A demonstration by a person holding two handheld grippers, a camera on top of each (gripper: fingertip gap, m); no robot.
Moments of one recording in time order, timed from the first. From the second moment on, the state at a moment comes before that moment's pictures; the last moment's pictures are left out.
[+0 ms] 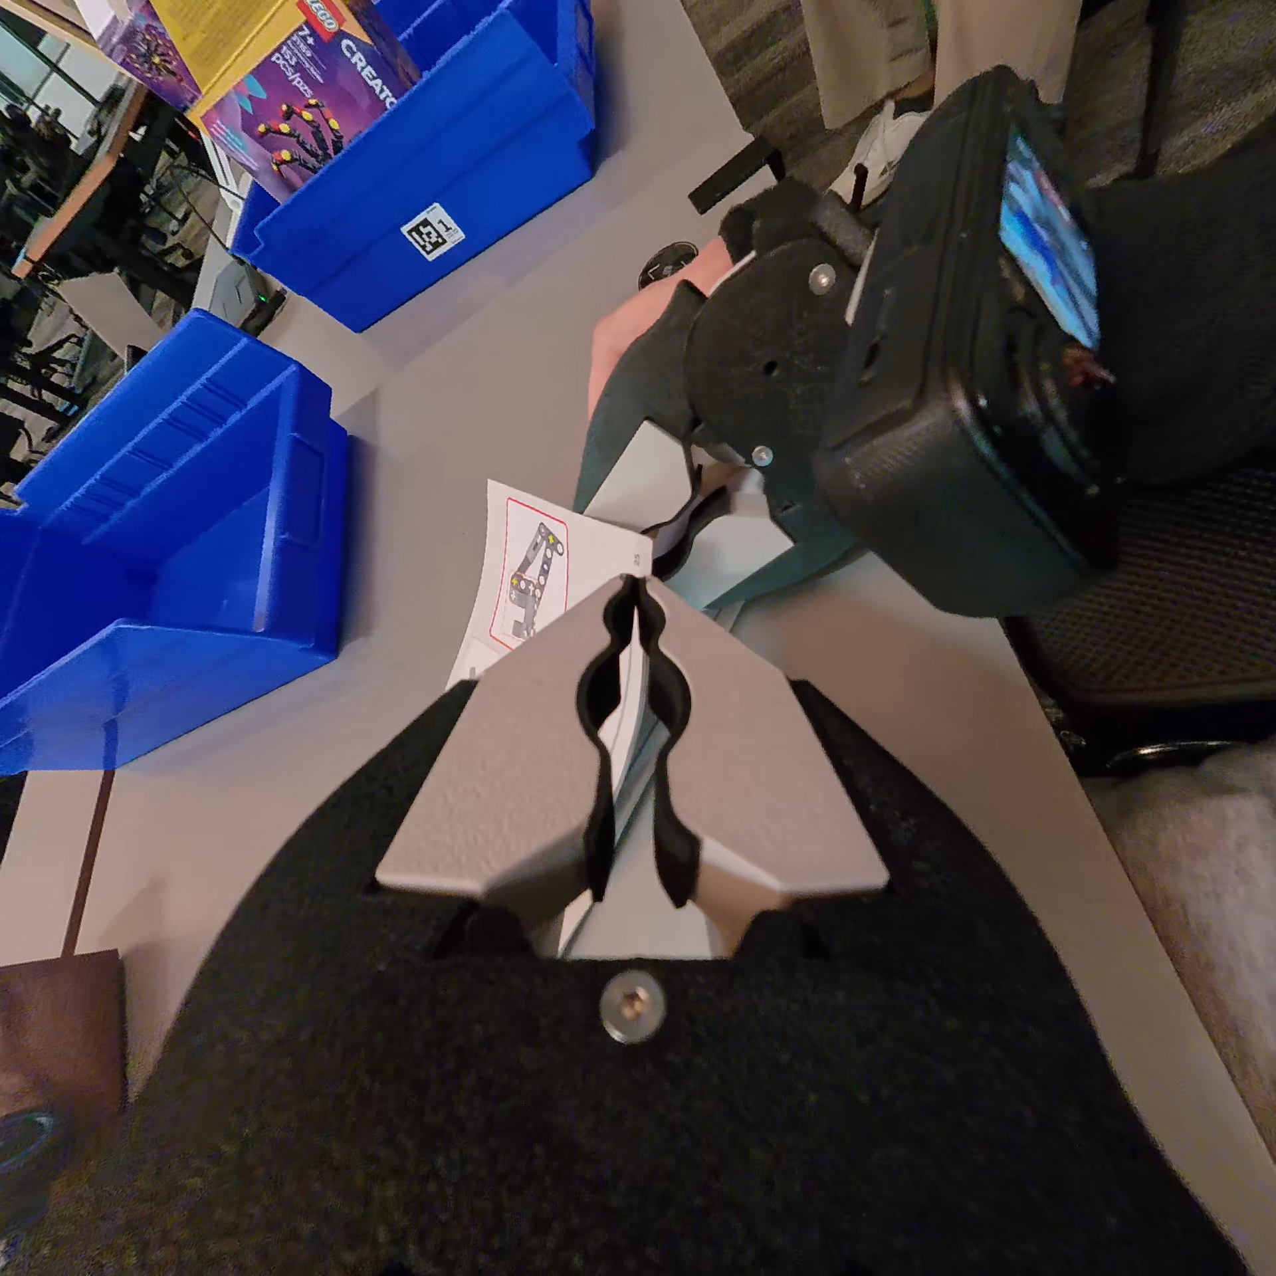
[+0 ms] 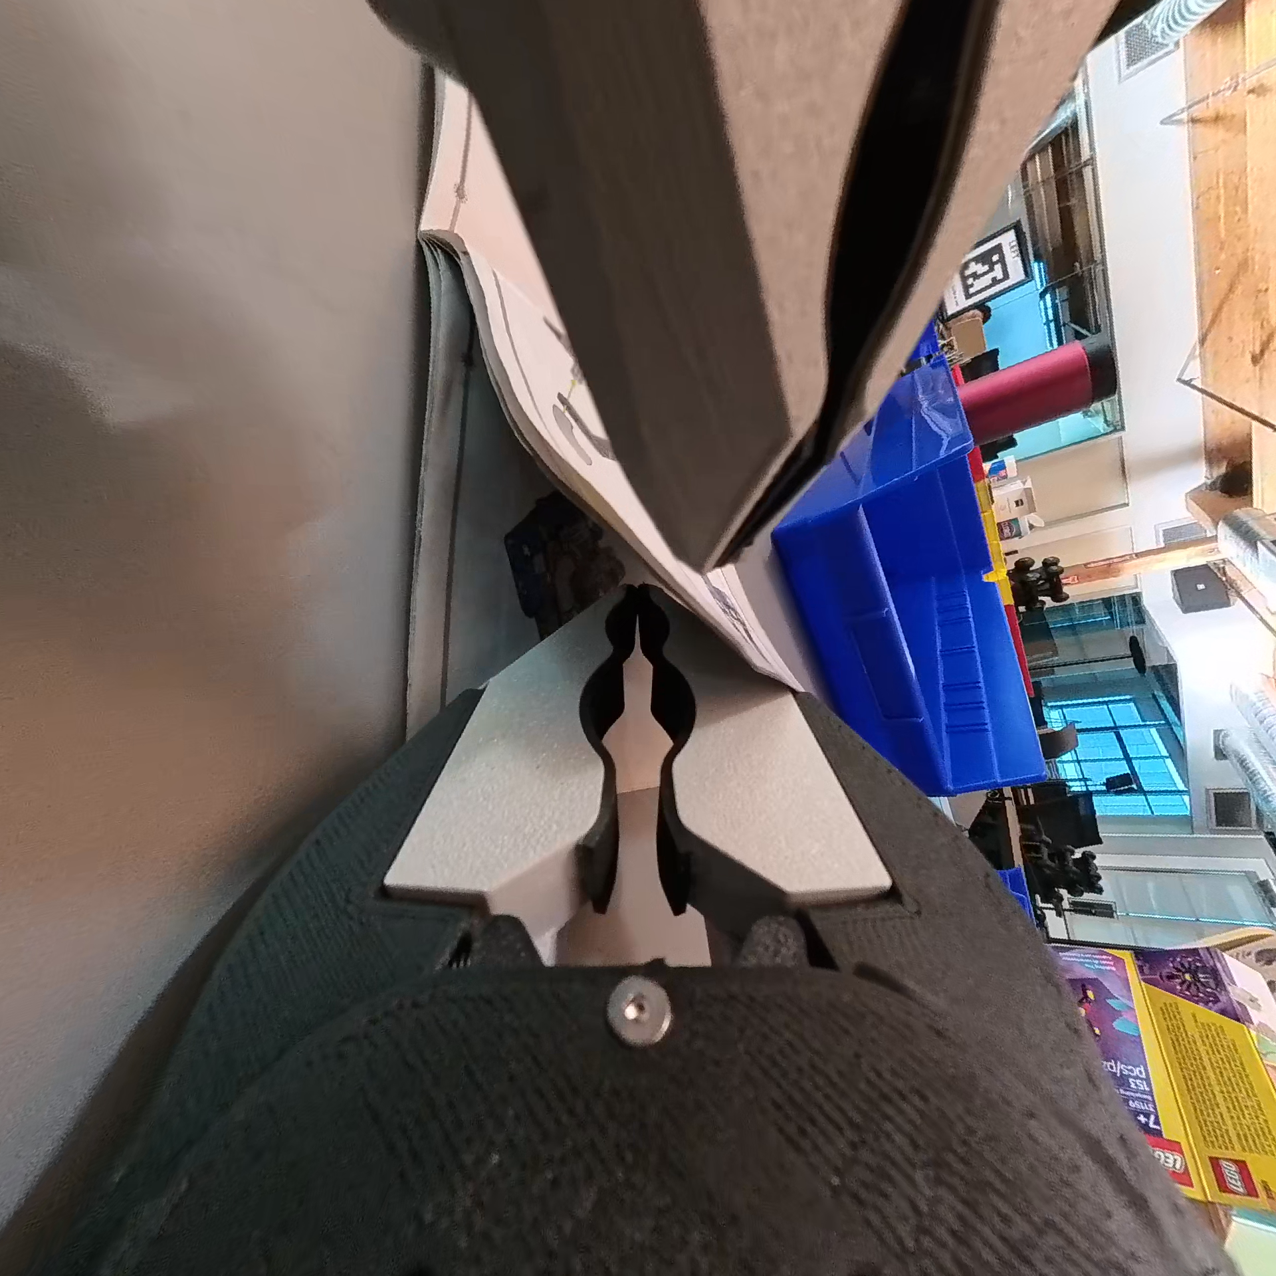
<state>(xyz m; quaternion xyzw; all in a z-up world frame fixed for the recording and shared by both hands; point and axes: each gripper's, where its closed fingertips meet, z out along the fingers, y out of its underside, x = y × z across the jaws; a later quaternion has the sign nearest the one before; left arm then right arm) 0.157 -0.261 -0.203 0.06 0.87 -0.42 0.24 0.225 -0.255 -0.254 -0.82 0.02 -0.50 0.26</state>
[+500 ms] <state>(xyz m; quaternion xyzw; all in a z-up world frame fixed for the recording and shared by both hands) 0.158 -0.261 -0.197 0.05 0.87 -0.43 0.24 0.225 -0.255 -0.254 -0.82 0.02 -0.50 0.26</state>
